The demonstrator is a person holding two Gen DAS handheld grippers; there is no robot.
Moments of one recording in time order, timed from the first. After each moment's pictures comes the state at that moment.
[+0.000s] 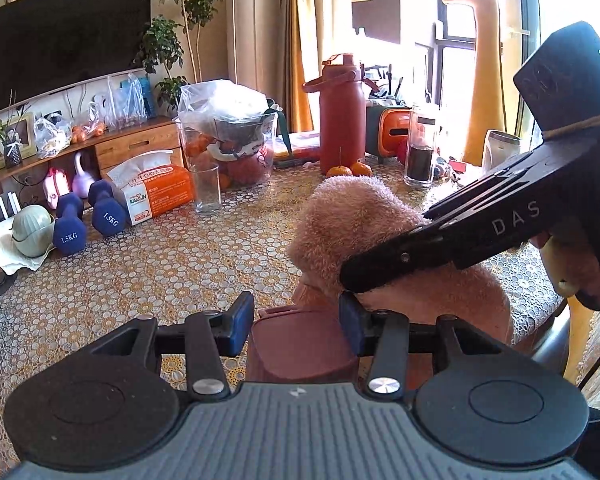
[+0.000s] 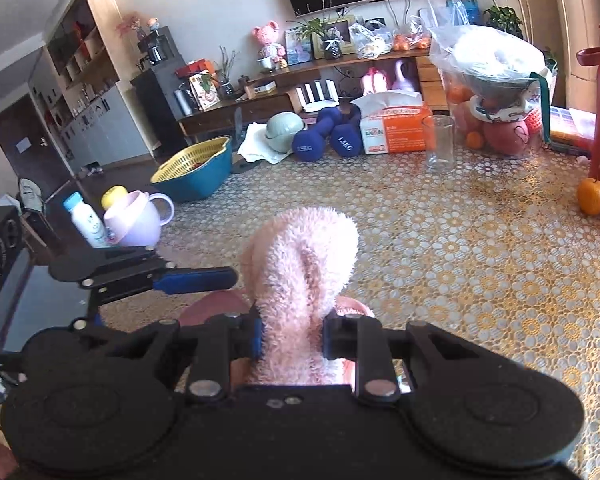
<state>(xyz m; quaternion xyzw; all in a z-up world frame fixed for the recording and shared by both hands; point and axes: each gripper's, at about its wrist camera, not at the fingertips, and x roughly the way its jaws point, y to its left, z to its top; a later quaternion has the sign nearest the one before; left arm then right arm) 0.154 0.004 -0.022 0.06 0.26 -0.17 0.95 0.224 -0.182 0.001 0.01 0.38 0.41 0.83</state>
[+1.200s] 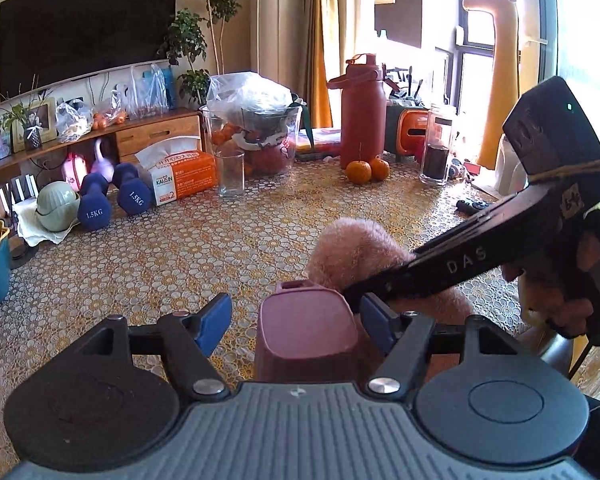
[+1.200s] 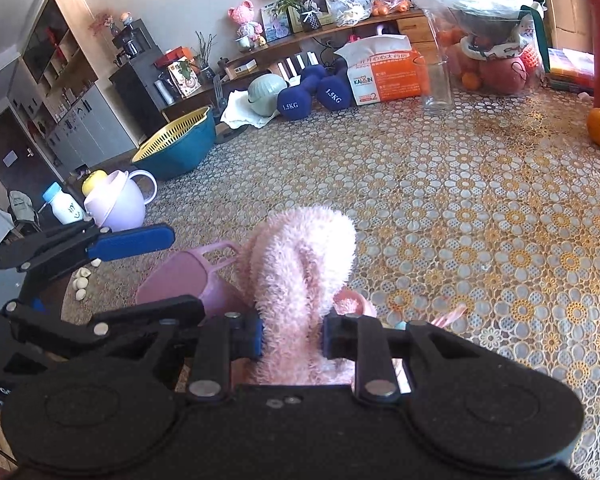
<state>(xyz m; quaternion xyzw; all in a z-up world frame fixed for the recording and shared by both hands) 0.128 0.024 -0.028 0.04 0.27 -0.15 0.95 0.225 -0.163 -0.042 0.04 0.42 0.38 0.82</state>
